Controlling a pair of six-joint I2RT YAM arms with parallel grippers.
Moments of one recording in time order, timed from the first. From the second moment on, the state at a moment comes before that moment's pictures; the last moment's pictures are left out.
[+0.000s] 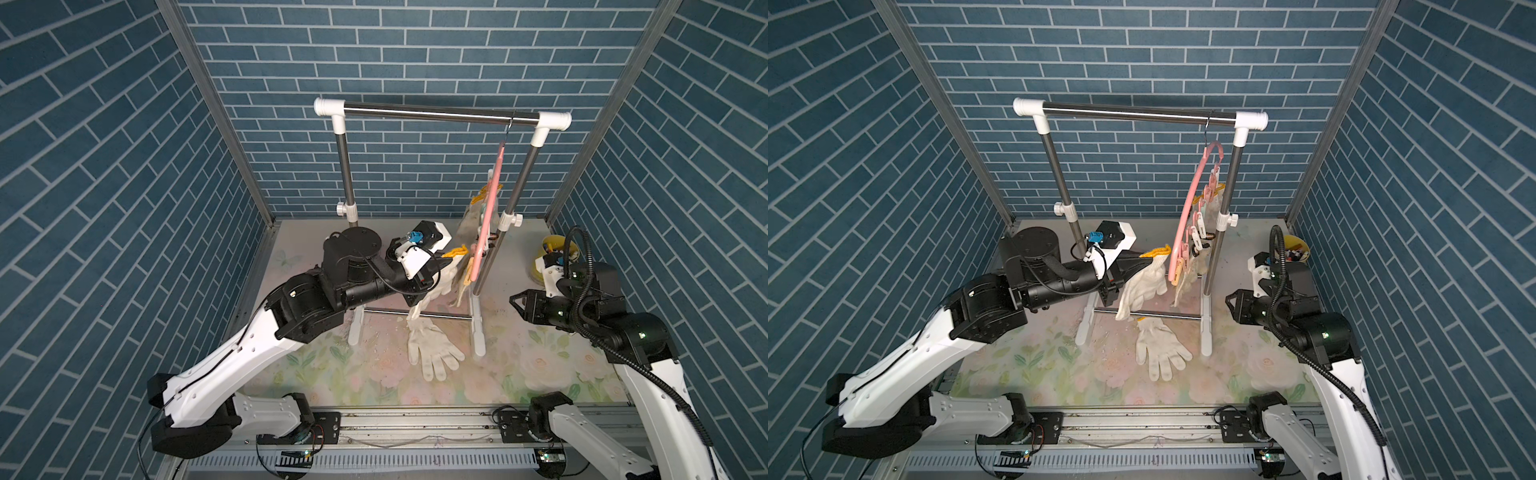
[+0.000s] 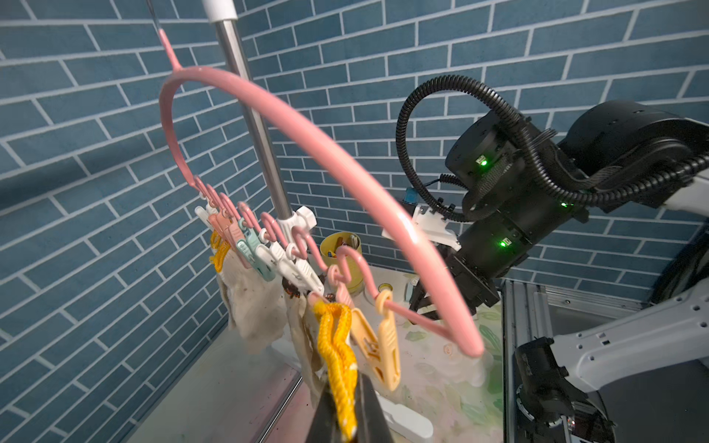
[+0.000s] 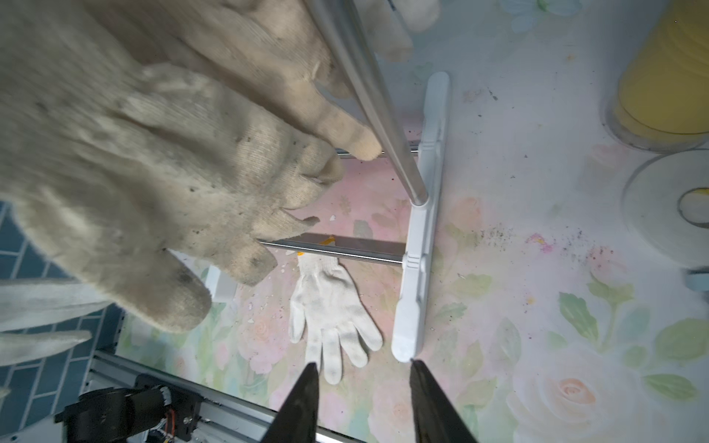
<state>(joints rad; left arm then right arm) -1.02 1.24 1.67 -0.57 0.12 0.18 0.27 0.83 1.24 -1.15 -0.30 0.33</state>
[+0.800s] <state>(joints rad) -0.79 1.29 1.63 -0.59 0.29 0.17 0.39 0.95 1.36 -0.66 -0.62 0.42</state>
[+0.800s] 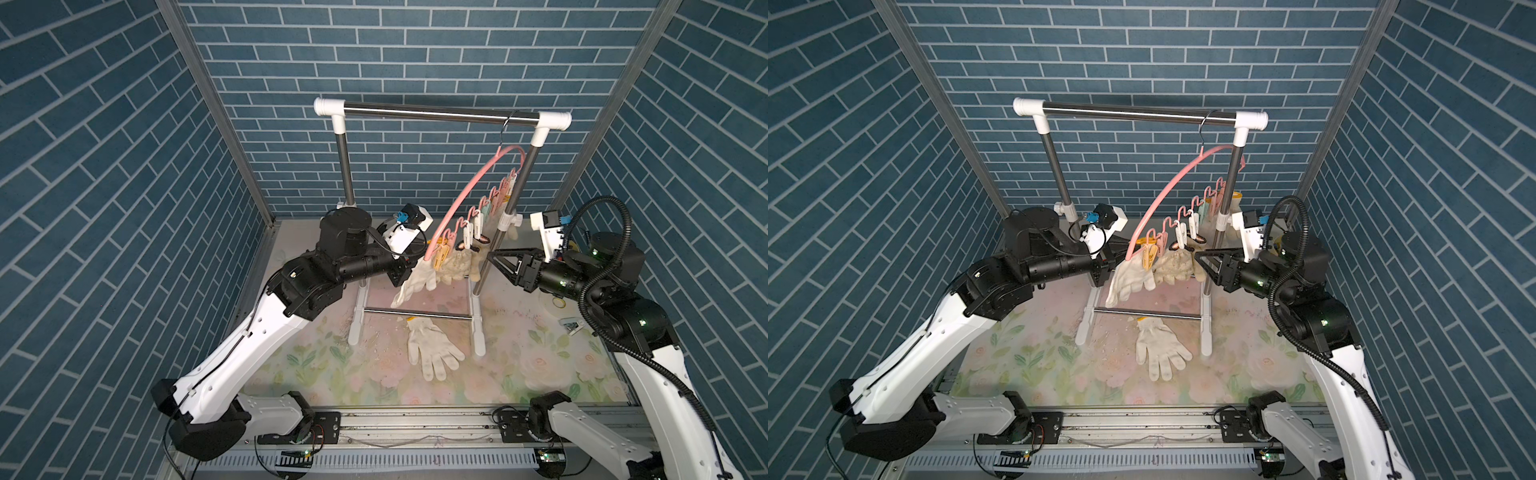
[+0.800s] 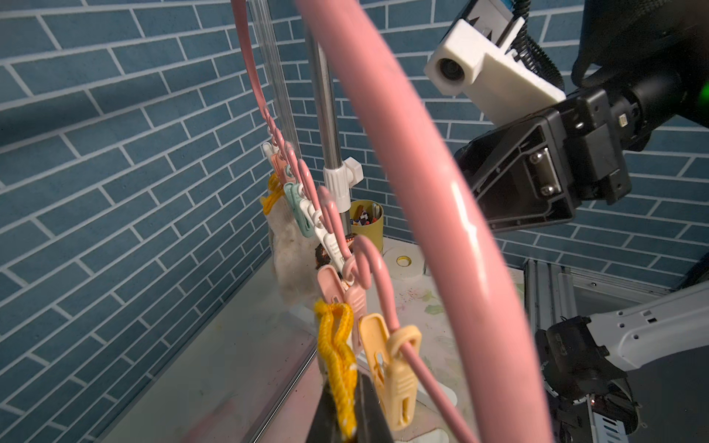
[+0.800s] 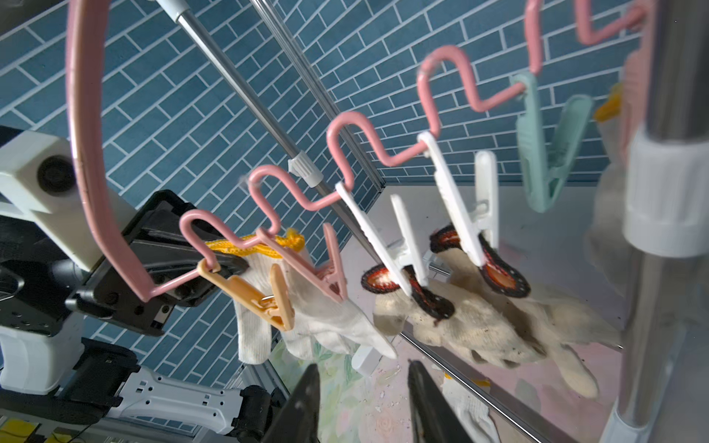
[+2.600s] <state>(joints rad) -0.79 1.32 1.64 -0.58 0.30 0.16 0.55 1.05 1.38 -0.50 -0.51 0.42</state>
